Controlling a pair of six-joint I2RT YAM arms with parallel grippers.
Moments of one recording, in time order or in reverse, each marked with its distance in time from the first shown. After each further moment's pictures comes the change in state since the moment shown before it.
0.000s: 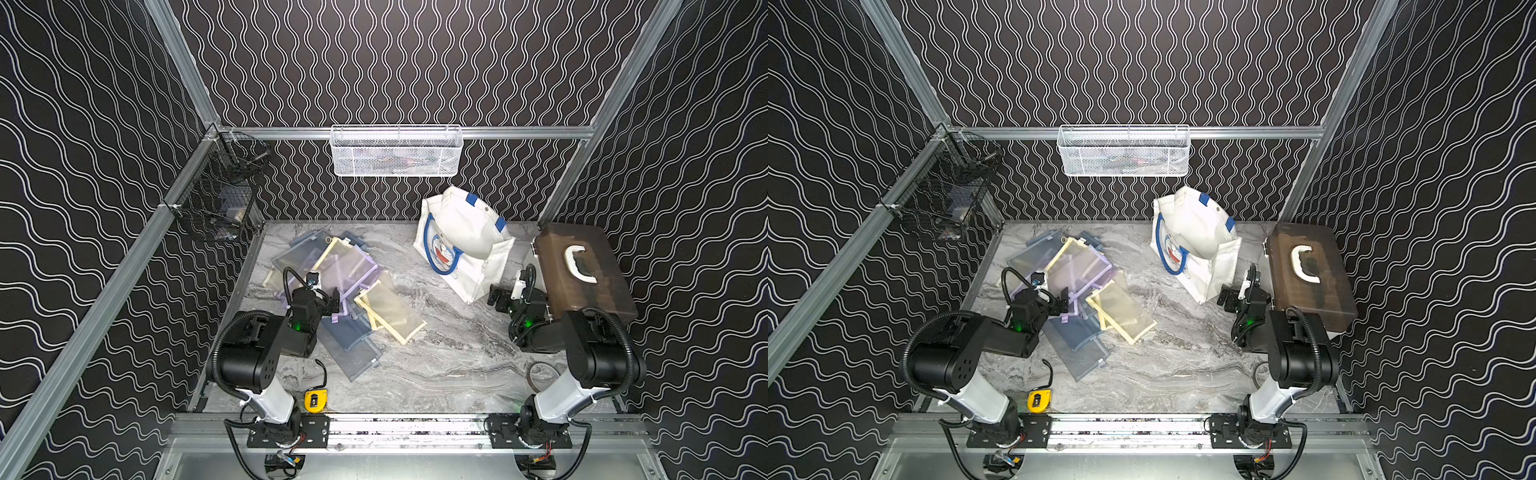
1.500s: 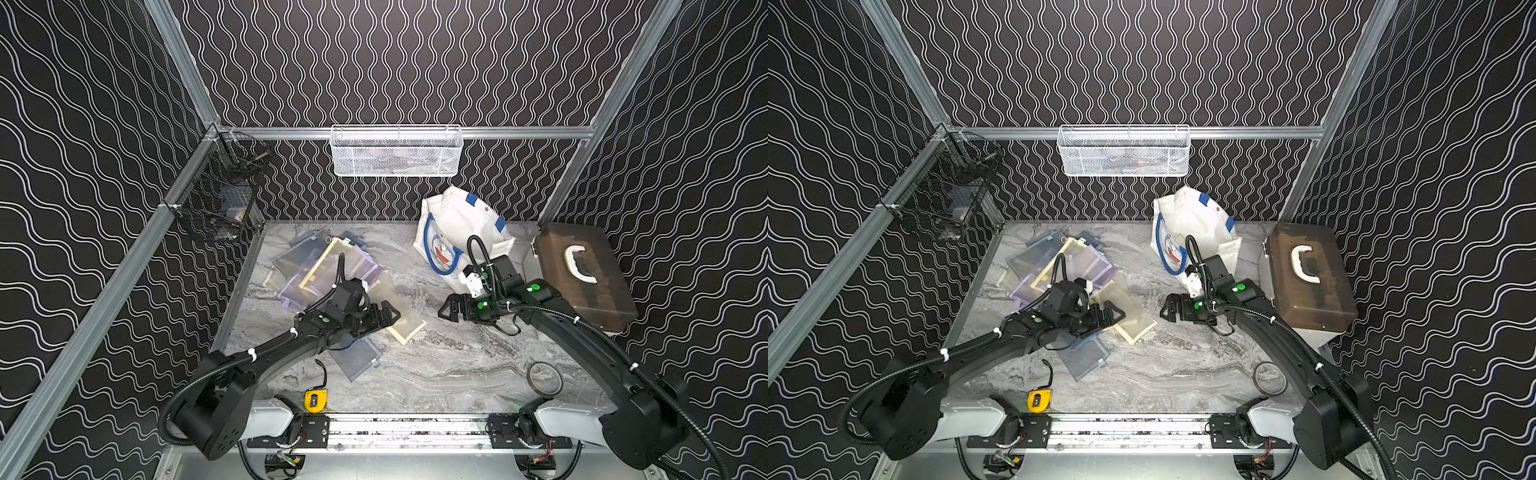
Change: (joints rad) left arm -0.454 -0.306 0.288 -0.979 0.466 -0.924; right arm 0.509 -0.381 0.620 -1.651 -0.436 0.263
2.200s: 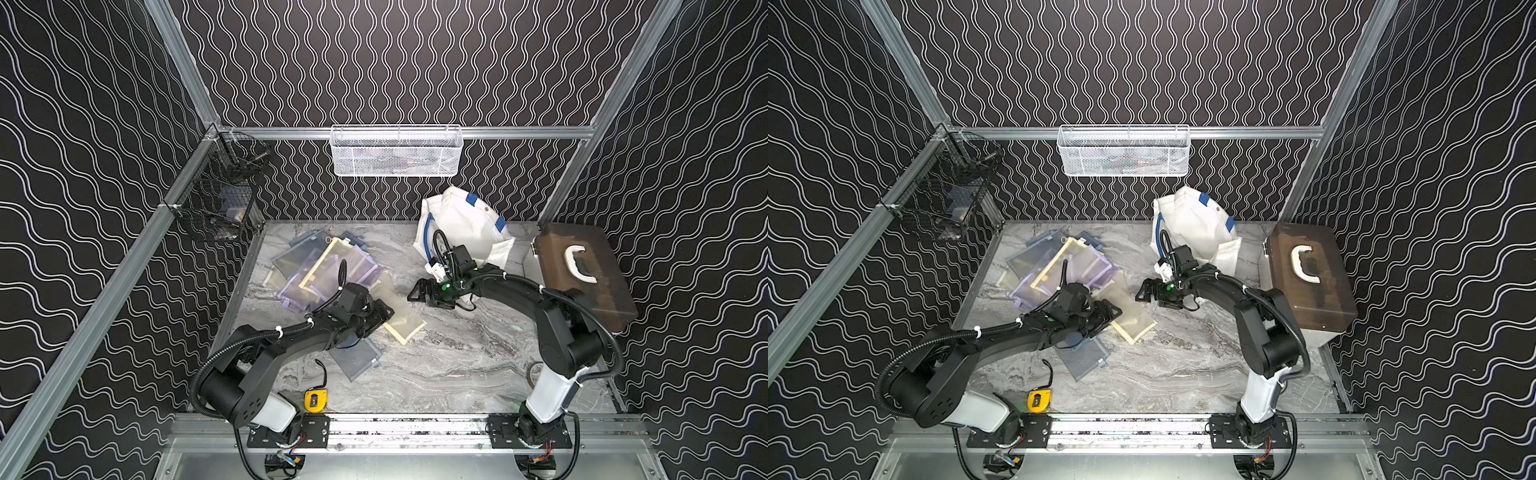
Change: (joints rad) left arm 0.029 0.149 -0.013 0.167 -0.101 -0.177; right arm 0.003 0.560 0.187 0.349 -0.134 0.024
